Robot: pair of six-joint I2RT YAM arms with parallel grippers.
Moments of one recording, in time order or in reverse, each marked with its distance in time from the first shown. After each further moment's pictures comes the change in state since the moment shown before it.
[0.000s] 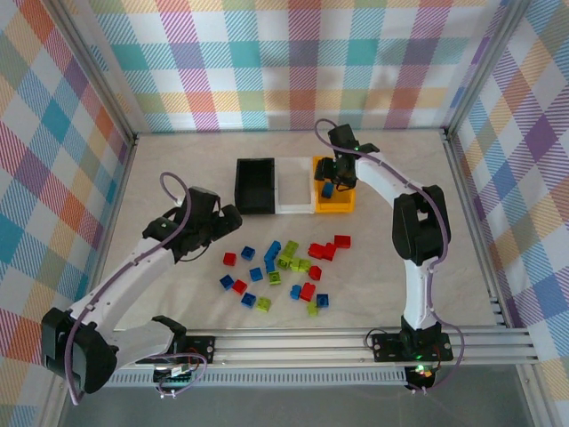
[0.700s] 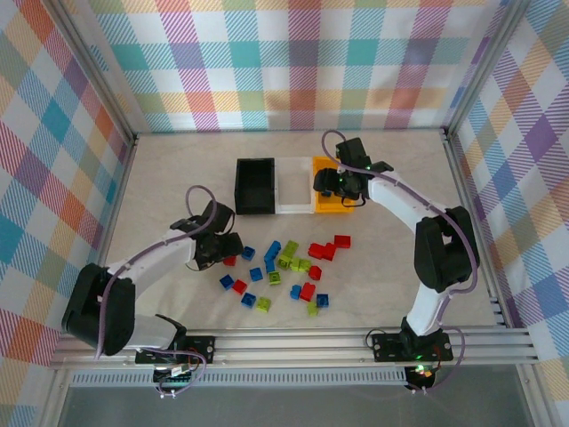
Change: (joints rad) left arm -0.005 0.251 -0.128 0.043 0.068 0.055; right arm 0.026 -0.290 -0.344 0.150 -0.093 0.024
